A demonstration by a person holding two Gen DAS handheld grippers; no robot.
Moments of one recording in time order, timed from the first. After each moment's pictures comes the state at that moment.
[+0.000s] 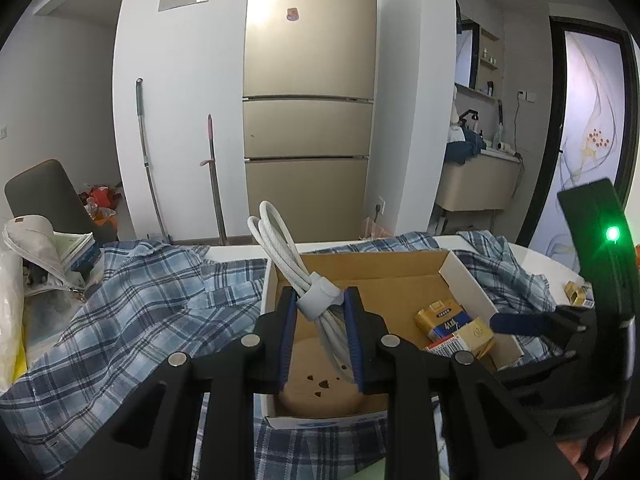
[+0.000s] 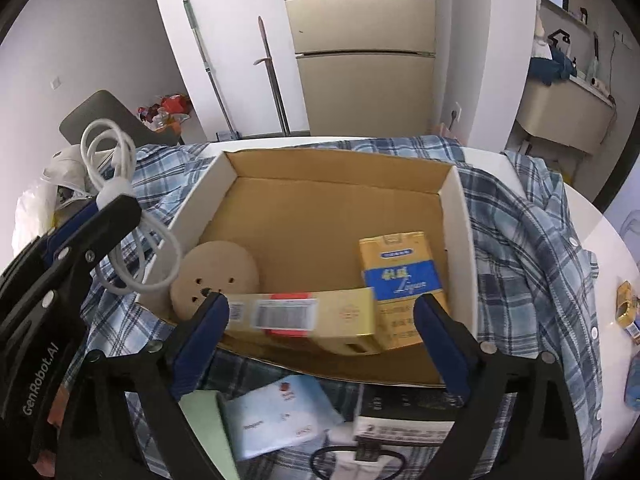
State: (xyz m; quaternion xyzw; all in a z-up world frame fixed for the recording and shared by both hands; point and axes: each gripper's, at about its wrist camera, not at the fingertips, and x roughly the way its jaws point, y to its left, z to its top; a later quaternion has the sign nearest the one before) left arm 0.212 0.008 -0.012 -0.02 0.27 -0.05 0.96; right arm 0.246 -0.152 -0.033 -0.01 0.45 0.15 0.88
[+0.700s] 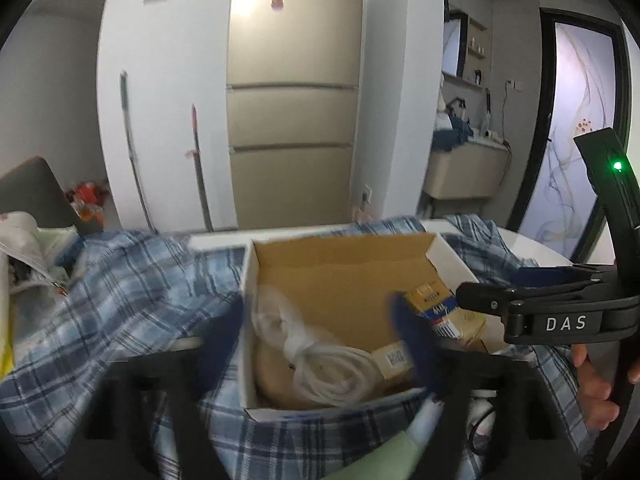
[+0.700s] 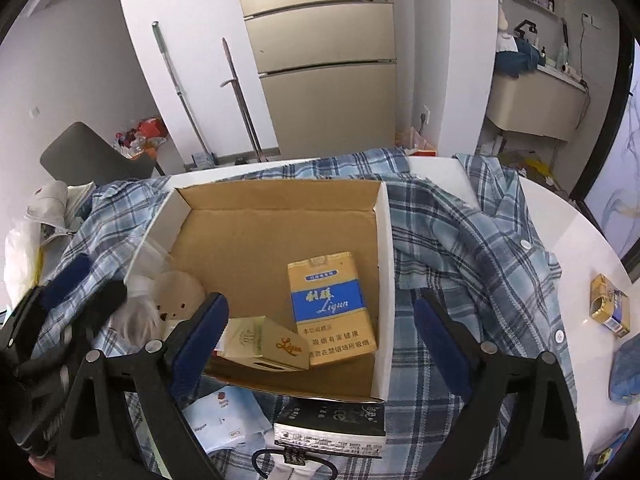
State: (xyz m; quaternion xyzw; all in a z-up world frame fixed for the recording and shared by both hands) left arm 0.212 0.001 -0.022 -0.01 0.27 -0.07 0.96; right arm 0.256 -0.198 -0.017 0.02 0.43 0.11 0.90
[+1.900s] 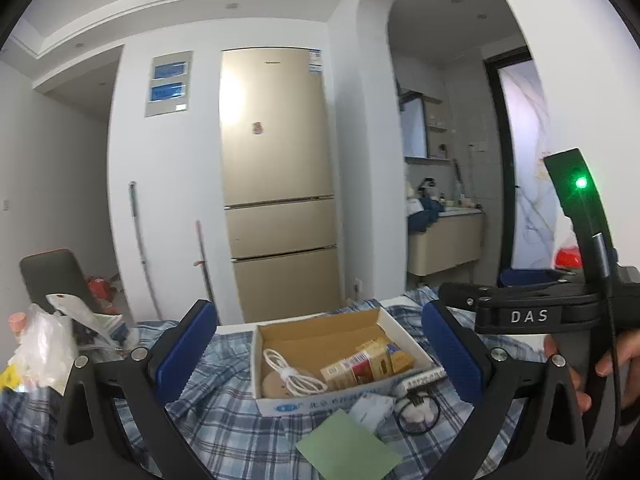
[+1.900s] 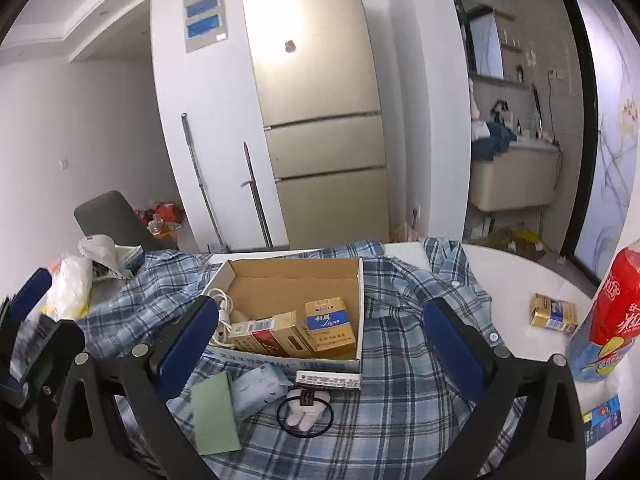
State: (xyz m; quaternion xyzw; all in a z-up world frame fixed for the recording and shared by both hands) left arm 0.042 -0.027 0.044 0.04 0.08 -0.09 0.99; right arm 0.120 -0.233 0.046 0.04 0.23 0.11 0.97
